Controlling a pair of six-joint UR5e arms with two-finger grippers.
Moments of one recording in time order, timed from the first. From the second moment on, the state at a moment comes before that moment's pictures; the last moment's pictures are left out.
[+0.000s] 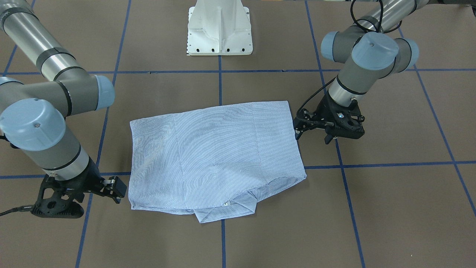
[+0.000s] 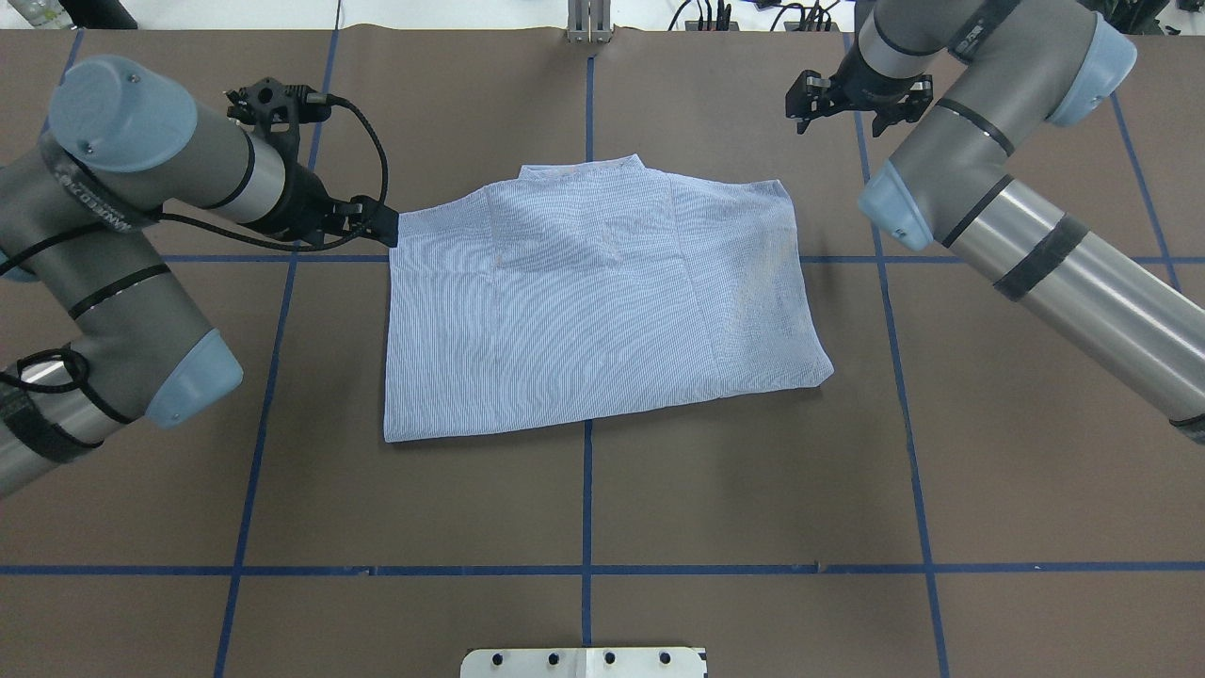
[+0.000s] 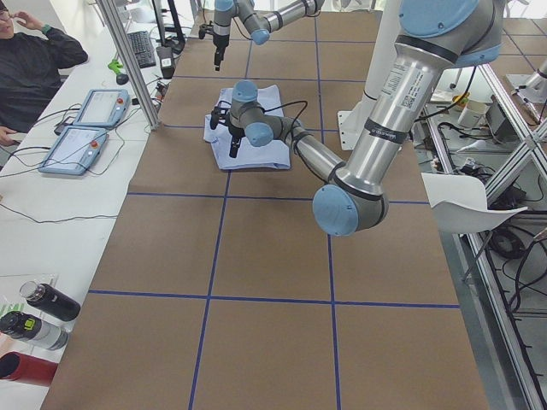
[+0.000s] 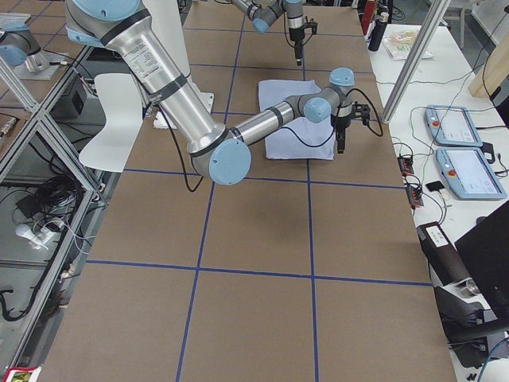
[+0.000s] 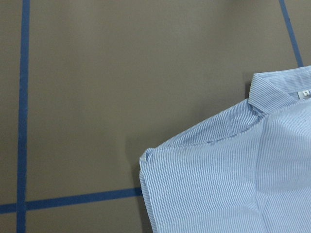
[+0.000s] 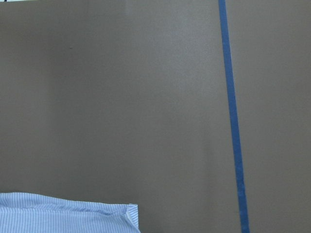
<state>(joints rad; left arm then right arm) -0.80 -1.99 -1.72 -1.96 -2.03 -1.02 0.99 -0.89 1.33 -1.37 2.04 0.87</state>
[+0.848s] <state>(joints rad) -0.55 -1.82 -1.80 -2.15 -1.88 -1.25 1.05 -0.94 1.34 -1.36 2.10 0.74</state>
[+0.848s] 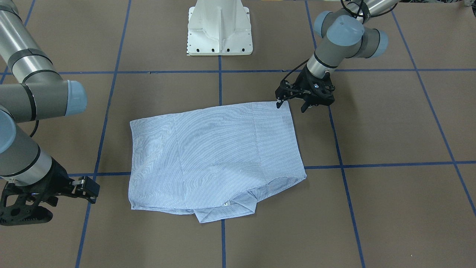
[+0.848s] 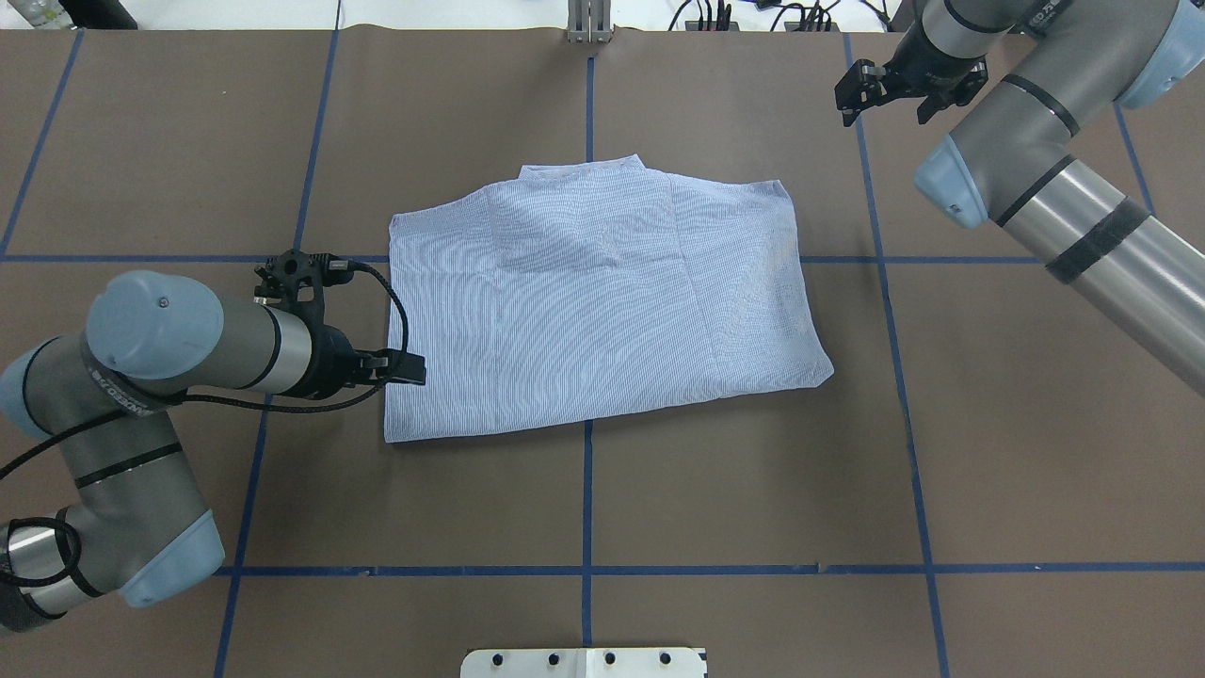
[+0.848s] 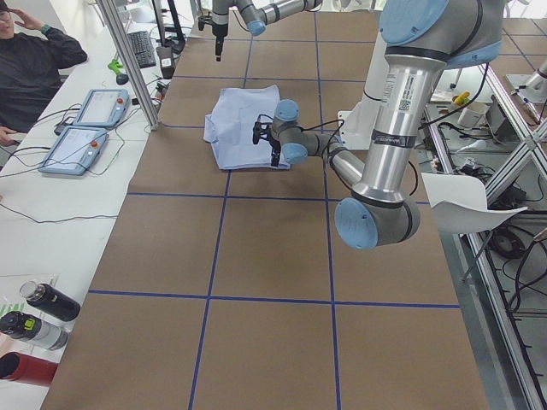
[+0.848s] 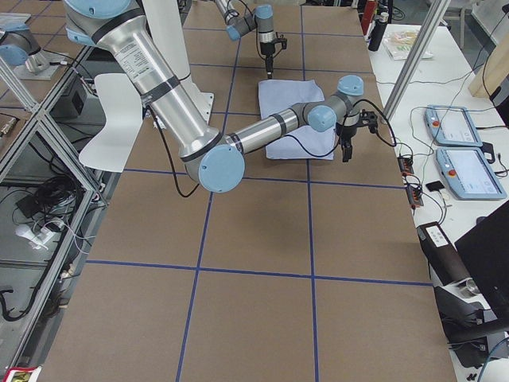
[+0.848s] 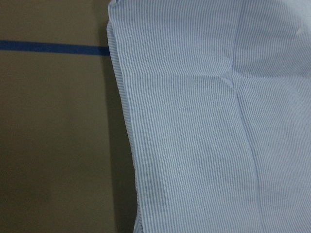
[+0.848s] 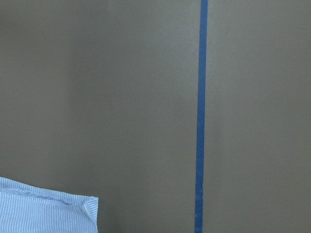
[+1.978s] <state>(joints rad) -0.46 -1.82 -1.78 -2.14 -1.85 -1.26 1.05 -0.94 1.35 -1.36 2.10 0.74</state>
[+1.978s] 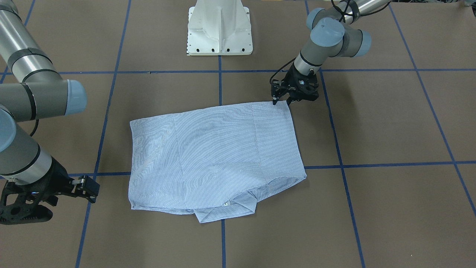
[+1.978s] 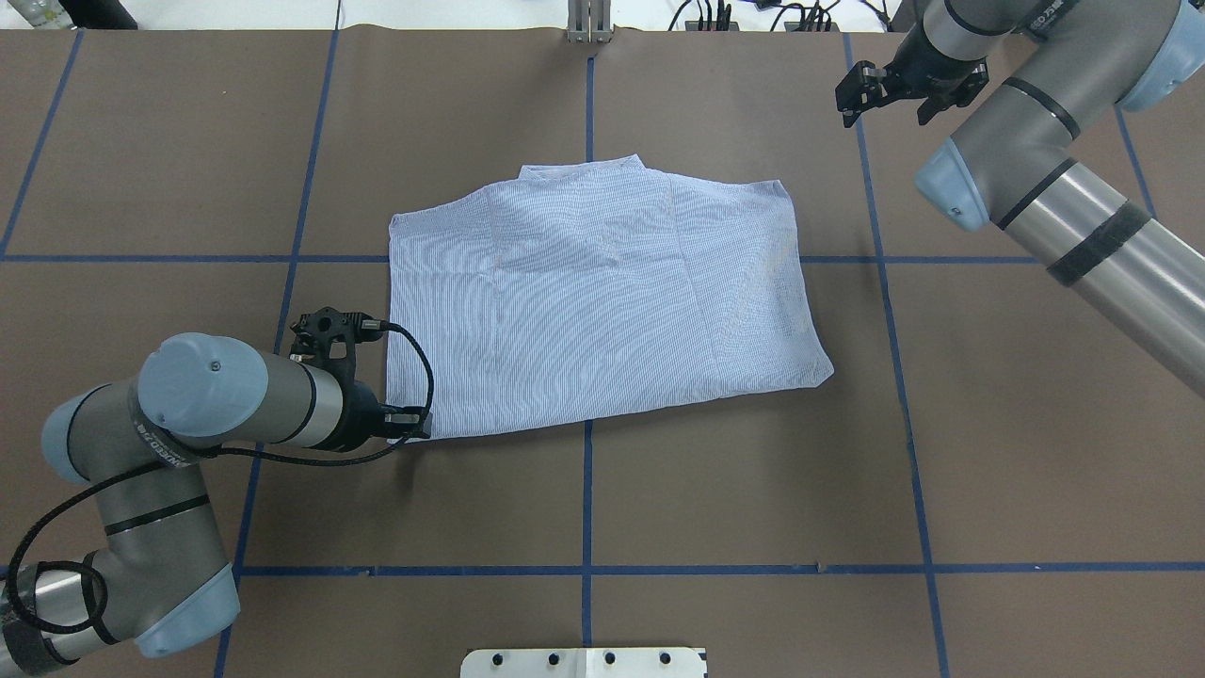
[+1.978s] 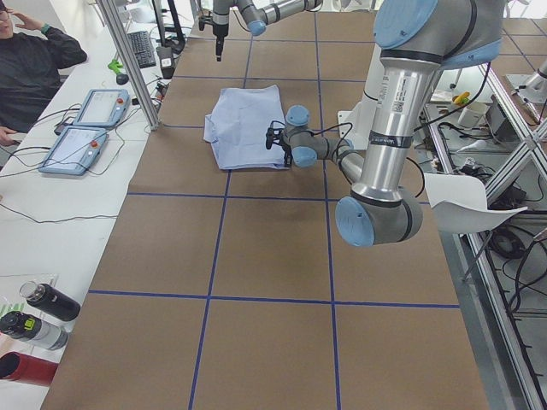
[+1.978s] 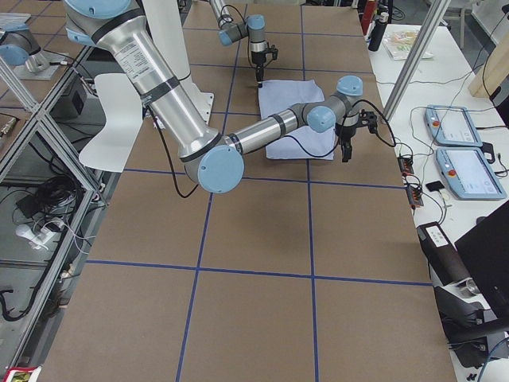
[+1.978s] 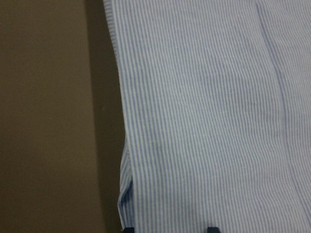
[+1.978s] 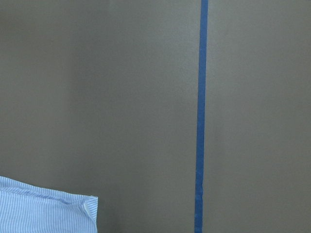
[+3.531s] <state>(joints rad) -0.66 -1.83 -1.69 -2.04 -1.85 -1.08 1.04 -0.94 1.35 -1.36 2.10 0.75</state>
